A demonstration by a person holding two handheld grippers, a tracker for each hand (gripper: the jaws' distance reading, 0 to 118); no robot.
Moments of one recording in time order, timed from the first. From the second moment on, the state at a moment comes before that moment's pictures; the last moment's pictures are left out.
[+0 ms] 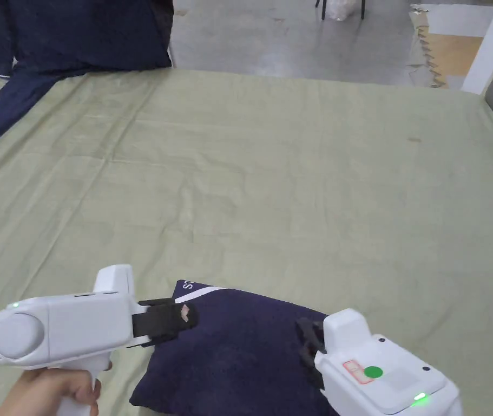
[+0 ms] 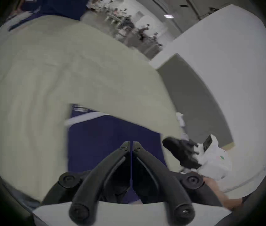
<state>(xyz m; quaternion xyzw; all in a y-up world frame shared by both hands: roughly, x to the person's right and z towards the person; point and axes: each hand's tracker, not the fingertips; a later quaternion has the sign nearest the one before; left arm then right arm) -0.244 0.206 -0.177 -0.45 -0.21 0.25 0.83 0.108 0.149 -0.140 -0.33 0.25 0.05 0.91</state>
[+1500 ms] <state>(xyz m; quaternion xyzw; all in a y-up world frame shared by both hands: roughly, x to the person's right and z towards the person) -0.585 0.169 -0.239 -0.50 0.02 0.26 0.83 -0.180 0.162 -0.210 -0.28 0.40 0.08 0.87</state>
